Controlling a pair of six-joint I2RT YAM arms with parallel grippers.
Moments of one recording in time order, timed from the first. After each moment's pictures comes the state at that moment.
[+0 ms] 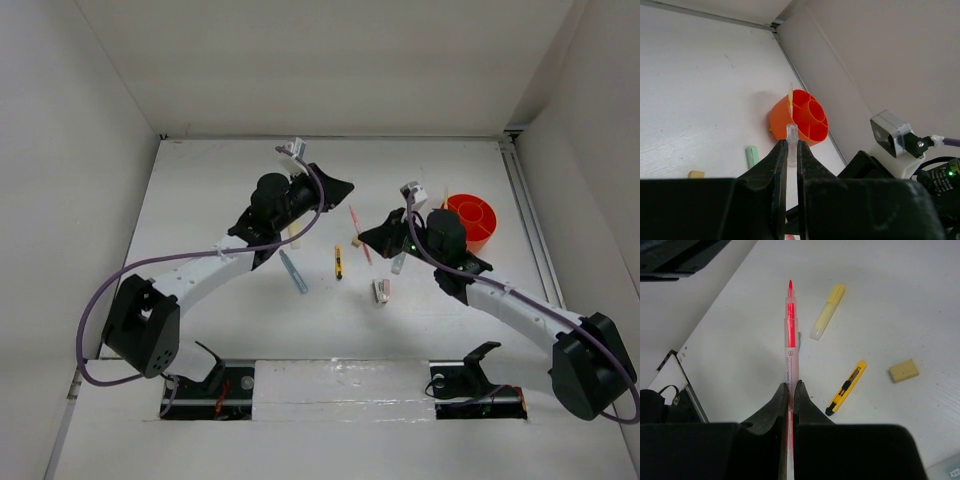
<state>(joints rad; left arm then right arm) -0.62 1.42 0.98 0.42 0.19 -0.78 0.54 1.16 0.63 0.33 -0.34 0.47</state>
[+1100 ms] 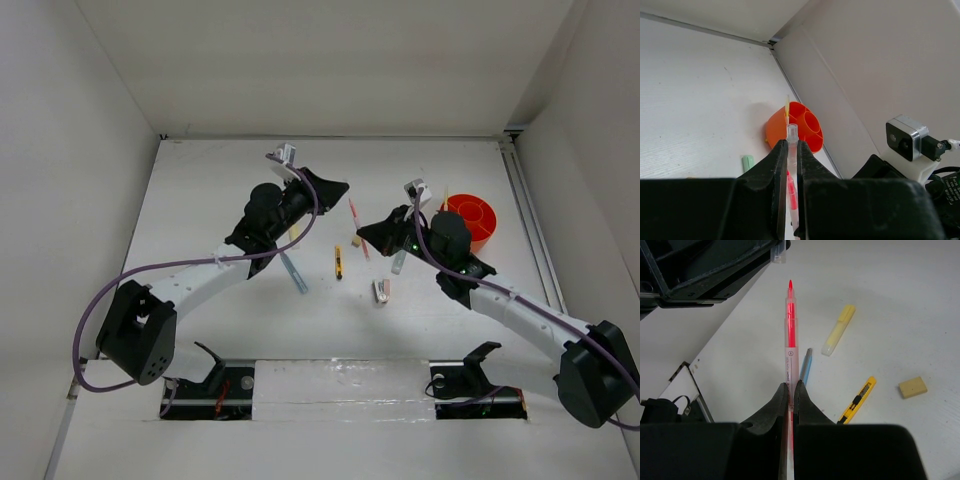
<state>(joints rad) -0.62 1.38 0.88 0.55 0.13 -0.82 0.56 1.11 0.63 0.38 -0.31 0.50</state>
